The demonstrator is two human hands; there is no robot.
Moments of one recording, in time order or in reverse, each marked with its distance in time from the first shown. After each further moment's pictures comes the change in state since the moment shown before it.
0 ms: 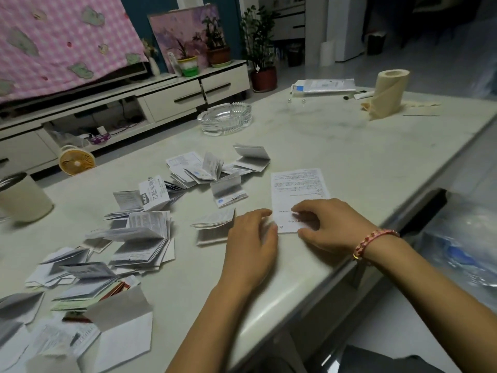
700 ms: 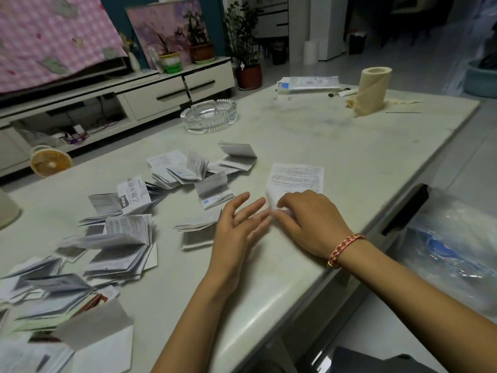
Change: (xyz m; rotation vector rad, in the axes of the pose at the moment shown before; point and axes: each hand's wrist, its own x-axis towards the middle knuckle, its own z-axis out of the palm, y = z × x) left_hand 0.011 0.019 -0.005 -1.085 -0.067 -0.458; right_hand 0.003 -0.004 0.021 -0.171 0.239 0.020
